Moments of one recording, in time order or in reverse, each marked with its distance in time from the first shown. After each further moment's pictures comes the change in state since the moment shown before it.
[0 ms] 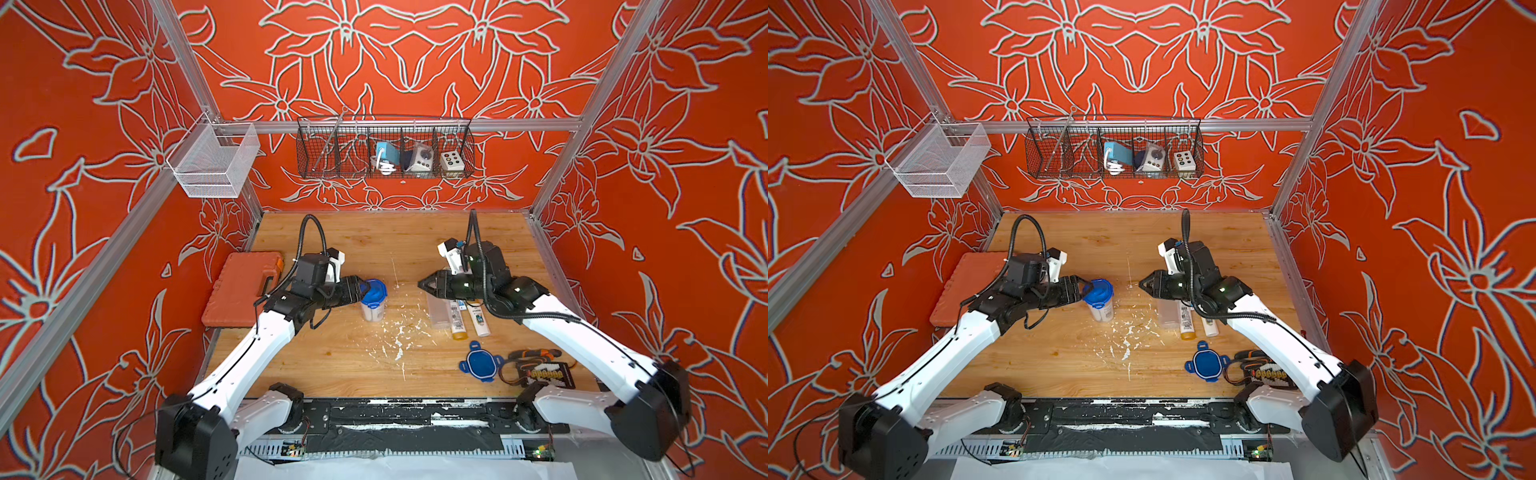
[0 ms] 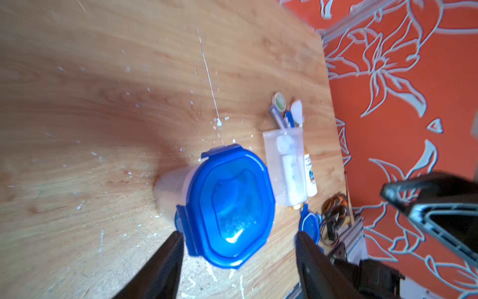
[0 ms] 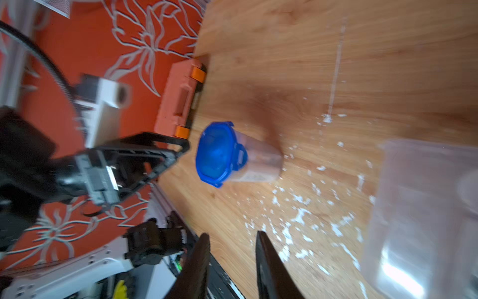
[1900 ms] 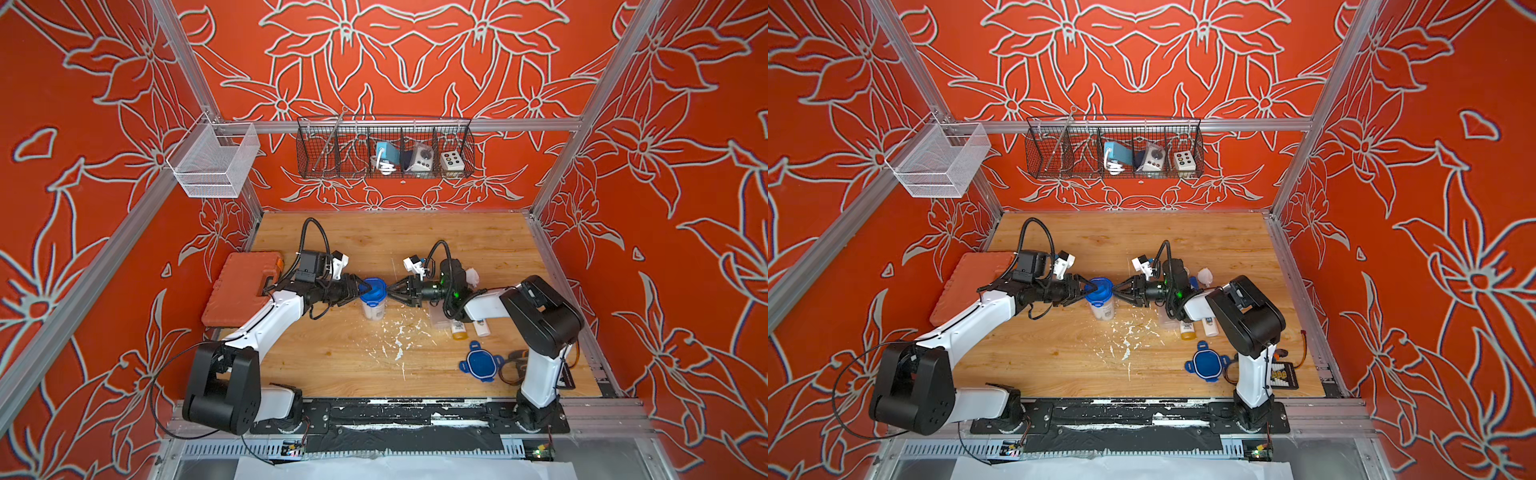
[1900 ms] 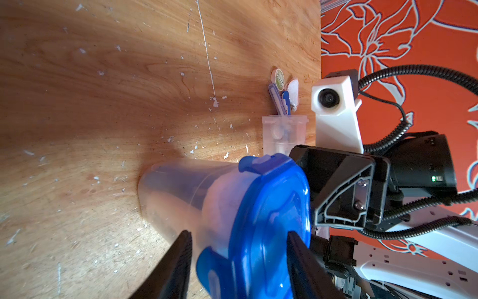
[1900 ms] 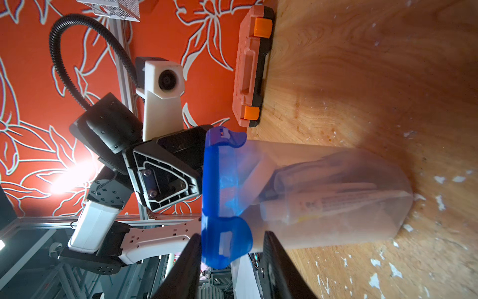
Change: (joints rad) left arm 0.122 0.202 -0.017 0.107 0.241 0.039; right arm 0.006 0.622 -0.177 1.200 -0.414 0.589
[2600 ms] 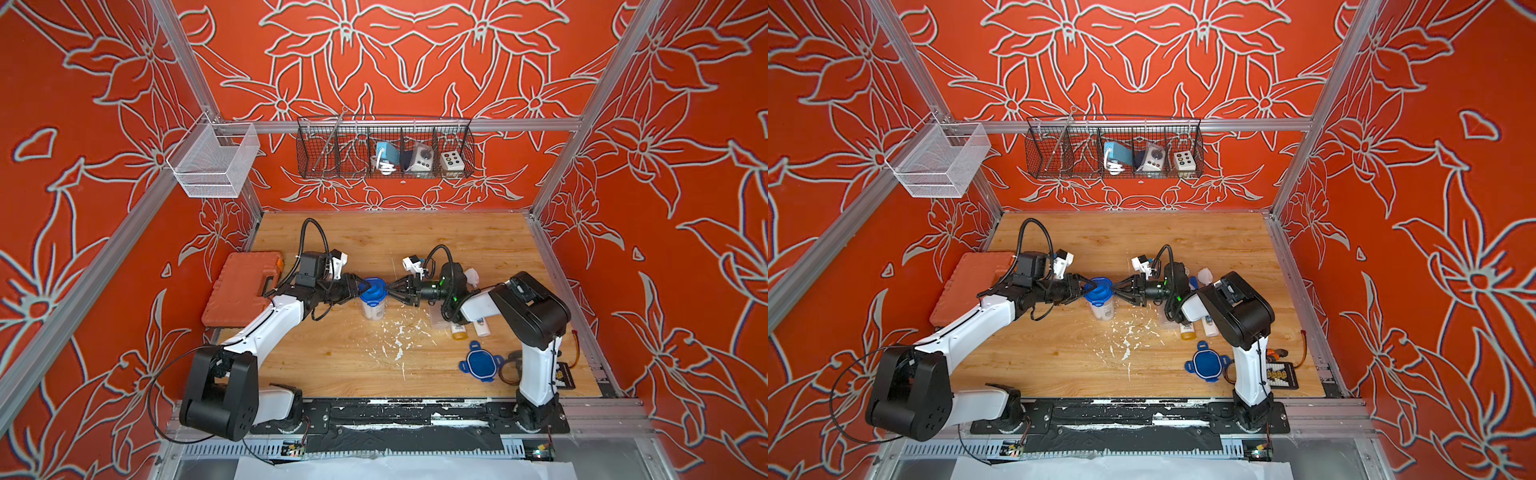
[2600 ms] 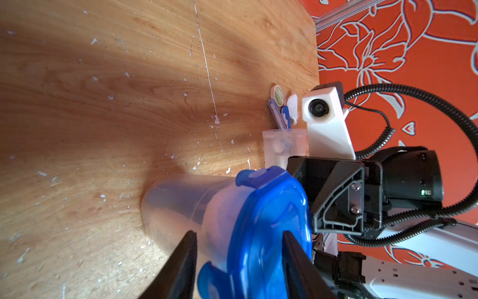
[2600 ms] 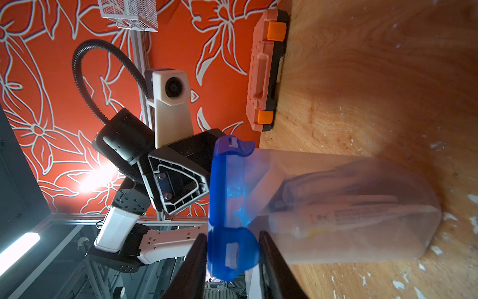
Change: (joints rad) left arm -0.020 -0.018 -0.051 0.101 -0.064 -0.039; right arm -0.003 0.074 -0.005 0.212 -0.007 0.149
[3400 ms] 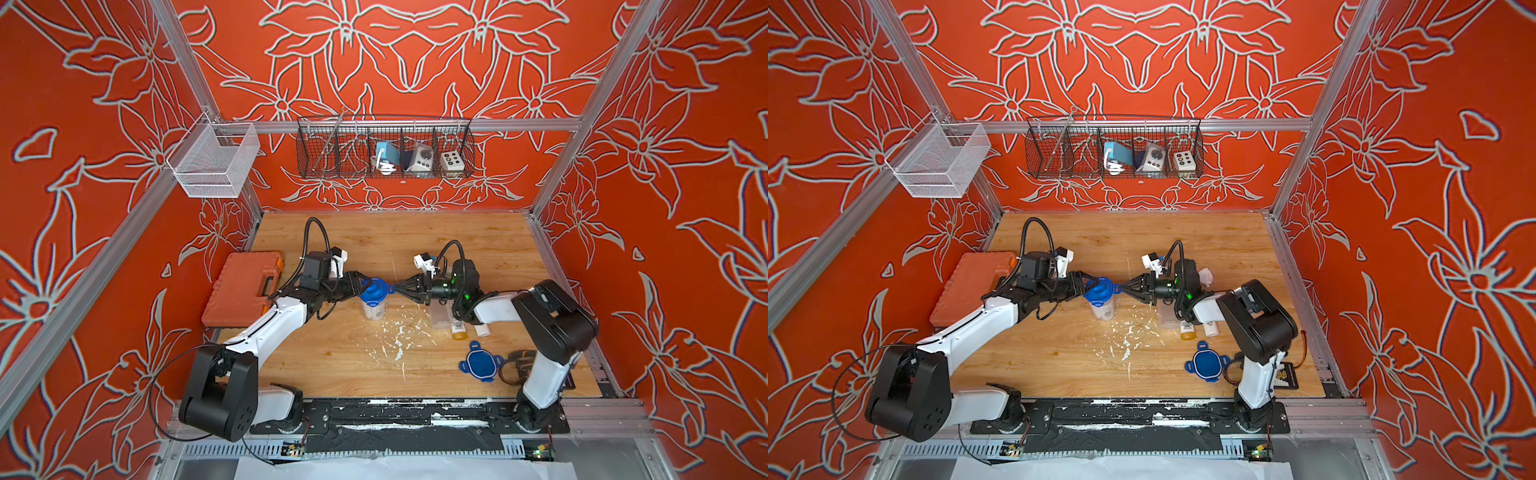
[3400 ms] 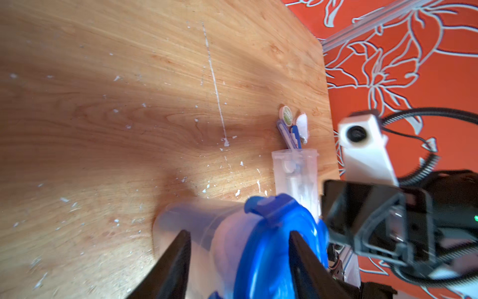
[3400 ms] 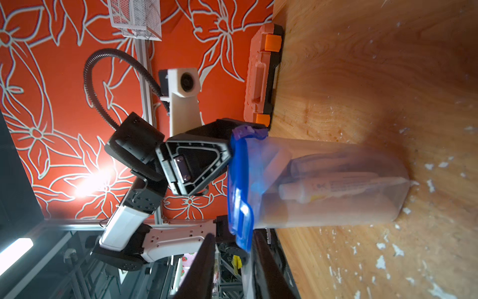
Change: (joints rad) left arm -0.043 0.005 0.011 0.045 -0.143 -0.014; right arm -0.060 -0.255 -0.064 -0.351 0.008 -0.205
